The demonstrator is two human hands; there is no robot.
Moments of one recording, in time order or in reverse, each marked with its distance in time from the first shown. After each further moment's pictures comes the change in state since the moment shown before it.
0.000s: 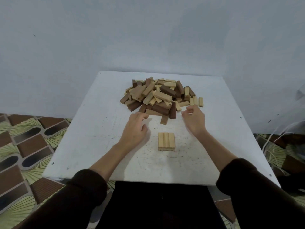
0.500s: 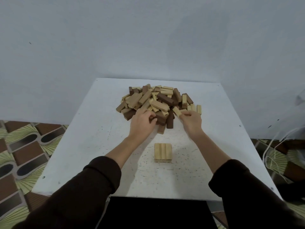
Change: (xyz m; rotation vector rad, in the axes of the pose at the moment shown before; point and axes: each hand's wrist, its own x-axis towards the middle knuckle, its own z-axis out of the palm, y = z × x) left_hand 0.065 0.017 0.025 0.121 0.147 0.018; right_hand 0.038 -0.002 0.008 0.180 0.028 0.121
